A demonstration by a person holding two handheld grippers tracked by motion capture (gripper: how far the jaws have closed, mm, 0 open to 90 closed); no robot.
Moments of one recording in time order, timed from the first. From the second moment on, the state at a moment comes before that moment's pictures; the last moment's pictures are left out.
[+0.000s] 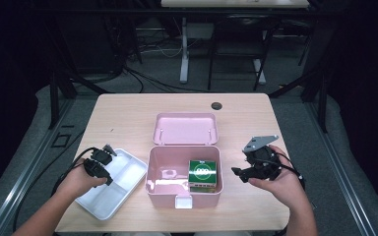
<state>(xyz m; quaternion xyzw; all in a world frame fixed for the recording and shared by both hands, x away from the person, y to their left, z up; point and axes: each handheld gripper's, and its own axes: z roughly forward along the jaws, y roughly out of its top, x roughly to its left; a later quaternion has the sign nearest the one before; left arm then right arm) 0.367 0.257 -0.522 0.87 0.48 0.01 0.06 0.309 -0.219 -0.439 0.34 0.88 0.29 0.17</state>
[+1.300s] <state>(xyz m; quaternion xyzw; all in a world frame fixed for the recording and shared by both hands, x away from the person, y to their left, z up) 0.369 0.254 -0.524 0.88 0.47 0.00 0.02 0.311 -0.218 -0.442 0.34 0.88 0.29 0.17</state>
